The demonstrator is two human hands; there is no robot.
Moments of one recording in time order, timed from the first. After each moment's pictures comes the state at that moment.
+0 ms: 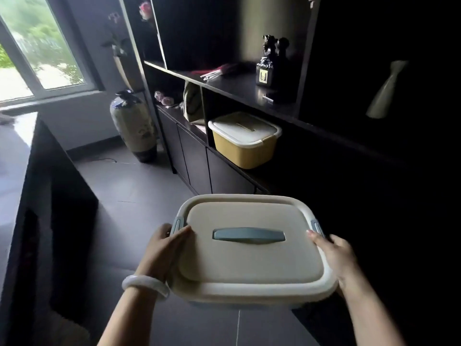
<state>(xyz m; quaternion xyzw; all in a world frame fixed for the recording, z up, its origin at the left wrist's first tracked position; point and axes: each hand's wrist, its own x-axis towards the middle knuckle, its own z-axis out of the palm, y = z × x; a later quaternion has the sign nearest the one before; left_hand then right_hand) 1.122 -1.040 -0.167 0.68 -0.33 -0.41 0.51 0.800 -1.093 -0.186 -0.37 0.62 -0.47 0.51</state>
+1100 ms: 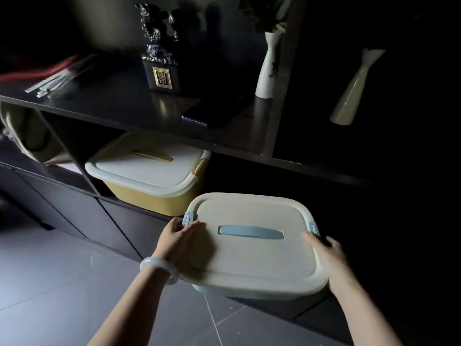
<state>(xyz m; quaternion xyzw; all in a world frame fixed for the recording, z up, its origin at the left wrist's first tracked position) 1.088 -1.434 -0.240 0.56 -0.49 -0.59 0.32 0.800 -1.273 -0.251 -0.11 0.80 -0.50 0.31</state>
